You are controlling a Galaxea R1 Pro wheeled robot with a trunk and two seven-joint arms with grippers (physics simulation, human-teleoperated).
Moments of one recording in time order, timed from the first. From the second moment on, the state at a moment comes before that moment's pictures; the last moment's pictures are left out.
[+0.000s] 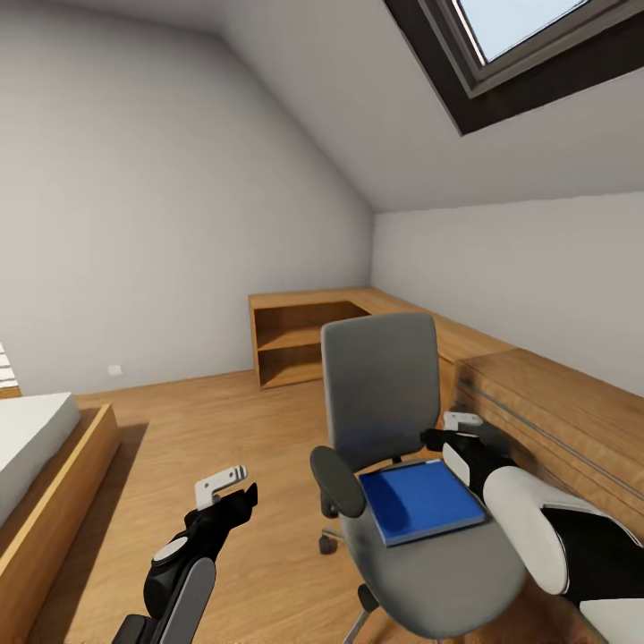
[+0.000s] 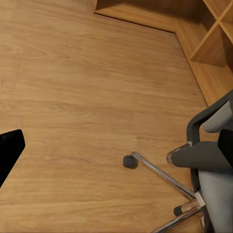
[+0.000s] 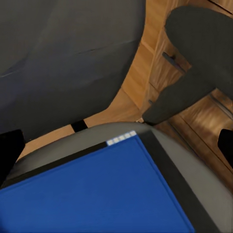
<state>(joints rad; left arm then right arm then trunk) -0.13 -0.10 -0.17 -1.62 0.45 0.56 0.51 -1.03 -0.06 -0.09 -0.11 0.02 0.13 -0.14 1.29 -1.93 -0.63</state>
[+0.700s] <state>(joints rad) -0.13 -0.10 -0.17 -1.62 0.45 0.55 0.51 -1.02 -0.06 -0.09 -0.10 0.02 0.13 -0.14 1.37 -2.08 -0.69</state>
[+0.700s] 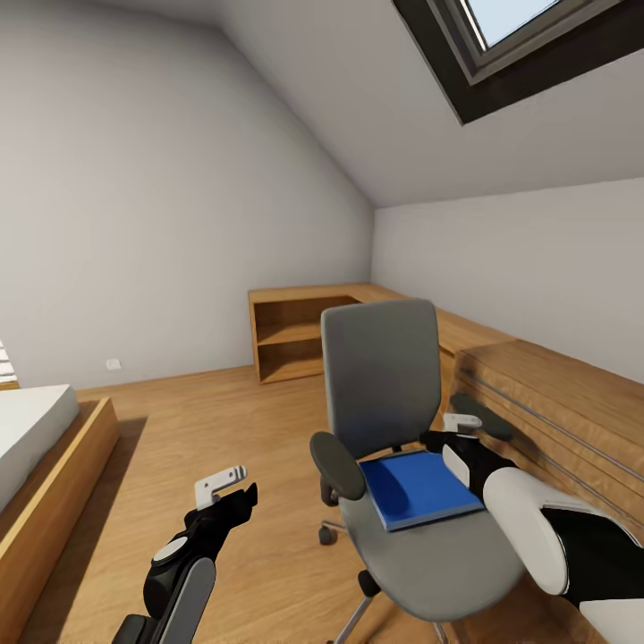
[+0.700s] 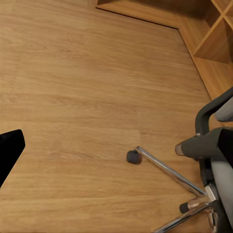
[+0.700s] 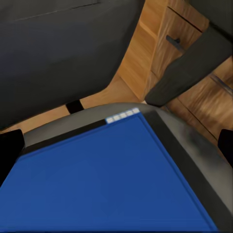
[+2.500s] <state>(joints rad) -0.13 -0.10 -0.17 -1.62 0.45 0.55 0.51 -1.02 -0.06 -0.09 -0.09 0.02 0.13 -0.14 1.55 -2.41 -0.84</state>
